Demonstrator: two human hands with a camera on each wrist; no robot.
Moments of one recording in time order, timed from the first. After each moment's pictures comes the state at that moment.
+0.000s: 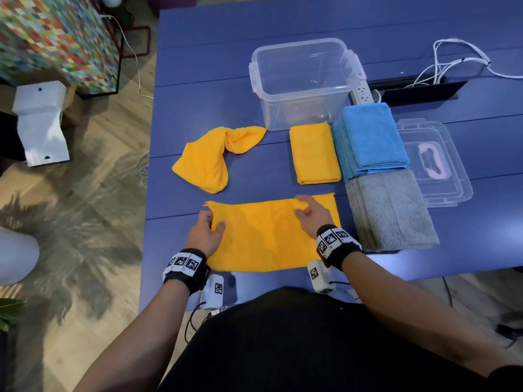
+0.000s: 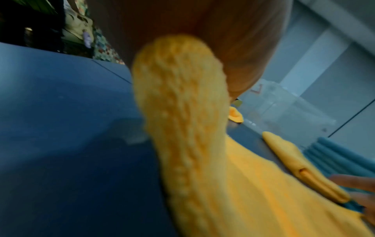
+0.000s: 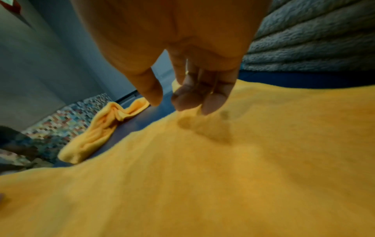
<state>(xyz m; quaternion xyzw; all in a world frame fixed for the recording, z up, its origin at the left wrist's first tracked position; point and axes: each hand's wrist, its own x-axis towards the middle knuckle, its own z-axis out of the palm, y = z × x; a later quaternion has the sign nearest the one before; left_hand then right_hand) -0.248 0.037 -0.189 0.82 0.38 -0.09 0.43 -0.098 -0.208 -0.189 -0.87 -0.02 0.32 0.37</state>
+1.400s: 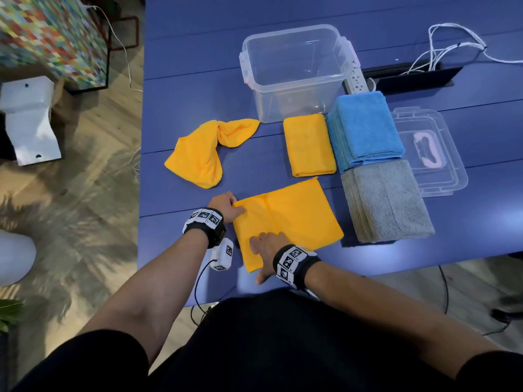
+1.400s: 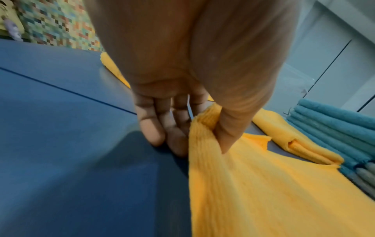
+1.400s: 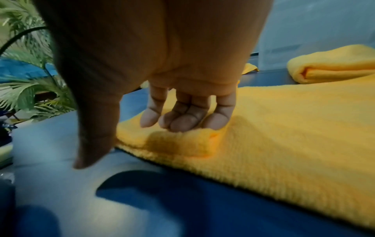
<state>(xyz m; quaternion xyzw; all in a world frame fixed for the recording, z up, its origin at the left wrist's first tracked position) -0.166 0.031 -0.203 0.86 0.28 -0.24 0.34 -0.182 -0.156 -0.190 -0.80 -0.44 0.39 -0.06</state>
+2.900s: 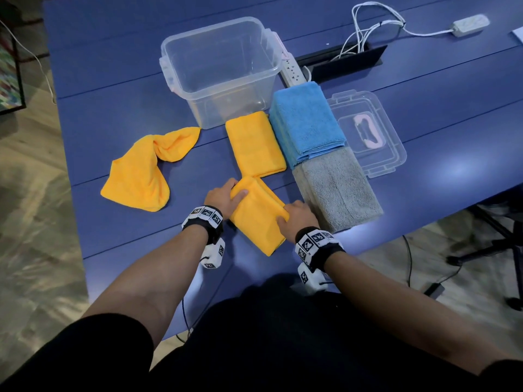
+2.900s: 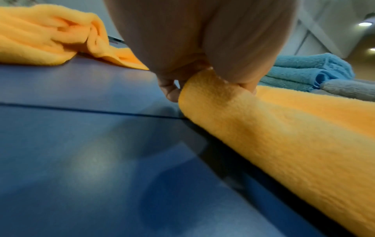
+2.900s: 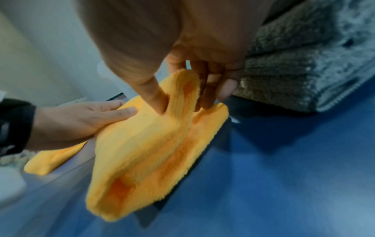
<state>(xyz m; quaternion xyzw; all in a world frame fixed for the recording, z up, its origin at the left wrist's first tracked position) -0.078 -0.046 -0.229 0.93 0.07 -0.19 0.30 -0.098 -0.272 -0.191 -0.95 -0.05 0.27 0.16</state>
